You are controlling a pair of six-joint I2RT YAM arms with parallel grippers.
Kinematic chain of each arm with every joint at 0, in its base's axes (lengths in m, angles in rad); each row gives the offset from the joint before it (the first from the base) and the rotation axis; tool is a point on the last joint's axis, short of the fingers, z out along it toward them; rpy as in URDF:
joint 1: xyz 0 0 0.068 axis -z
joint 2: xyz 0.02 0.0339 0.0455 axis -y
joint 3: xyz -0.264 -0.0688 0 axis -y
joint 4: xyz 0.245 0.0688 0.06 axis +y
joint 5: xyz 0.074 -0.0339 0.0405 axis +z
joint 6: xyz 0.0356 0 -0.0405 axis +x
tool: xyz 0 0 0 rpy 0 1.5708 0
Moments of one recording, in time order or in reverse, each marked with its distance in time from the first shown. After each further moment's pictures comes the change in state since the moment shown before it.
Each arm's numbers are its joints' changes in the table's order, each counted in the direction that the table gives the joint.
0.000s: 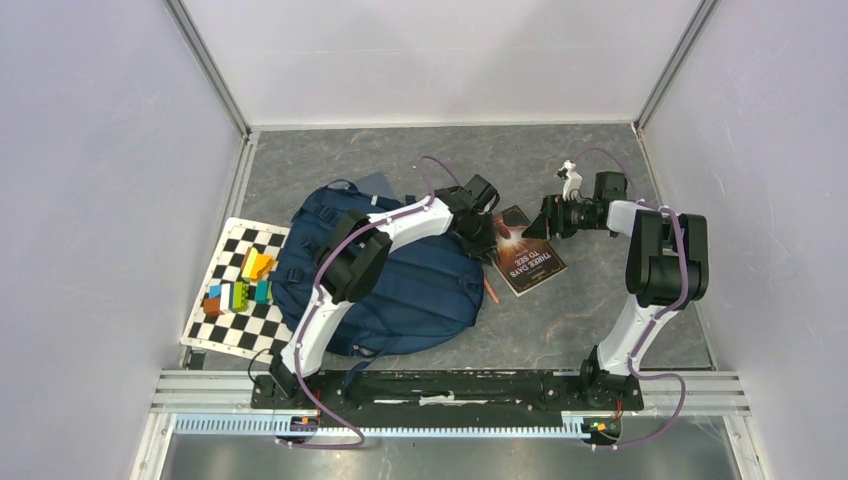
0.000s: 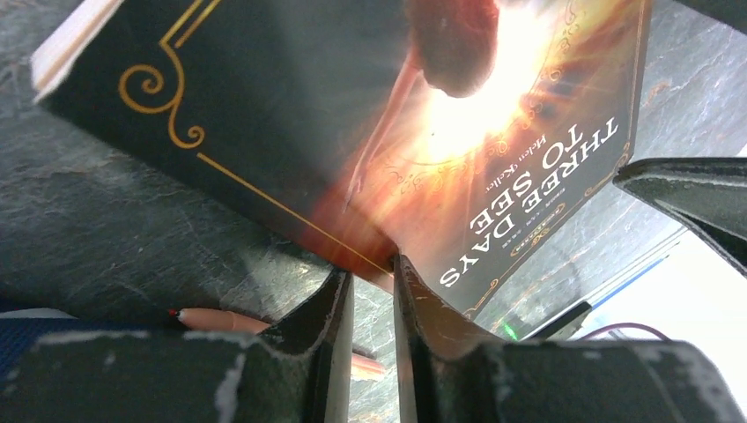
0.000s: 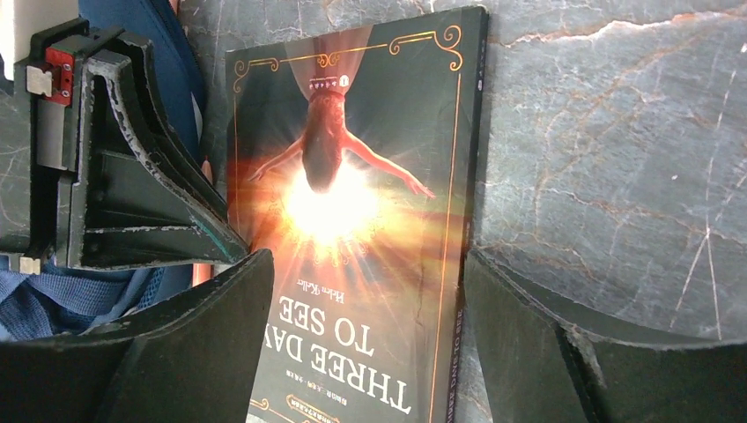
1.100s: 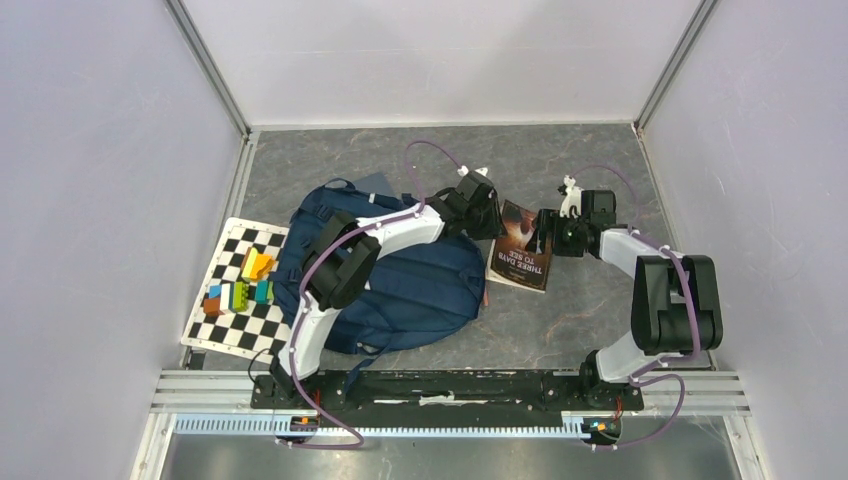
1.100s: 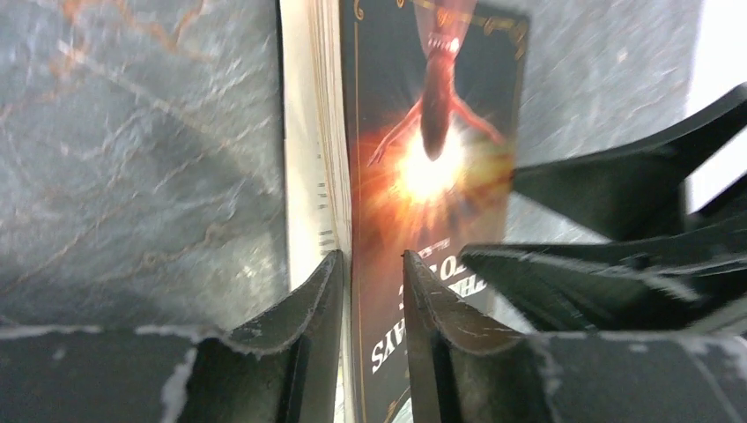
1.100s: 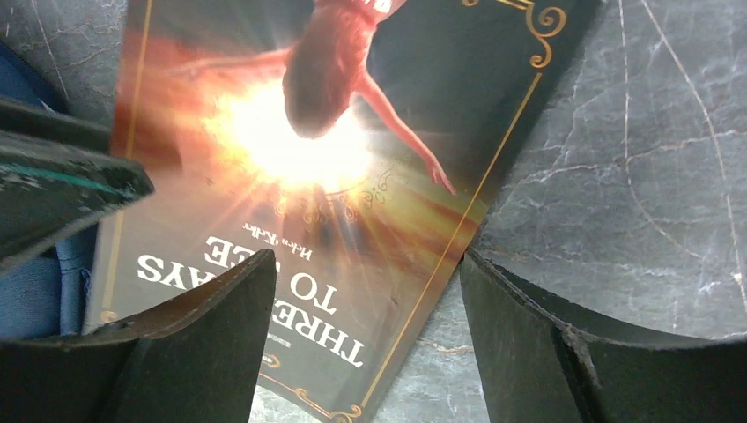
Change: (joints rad) left arm 0.015 0.125 -0.181 -0.354 0.170 0.062; right arm -0.126 0.297 -0.249 -0.077 -0.520 0.298
